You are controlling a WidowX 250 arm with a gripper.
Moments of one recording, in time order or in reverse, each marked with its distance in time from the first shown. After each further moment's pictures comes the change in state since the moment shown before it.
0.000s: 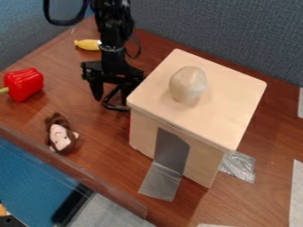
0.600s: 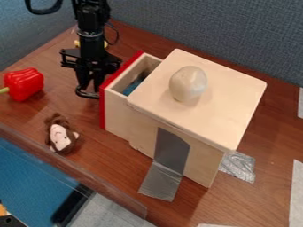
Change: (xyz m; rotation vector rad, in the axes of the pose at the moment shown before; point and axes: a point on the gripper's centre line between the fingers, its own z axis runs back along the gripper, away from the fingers) arm 0.020 0.046 0.003 0.011 0.009 0.028
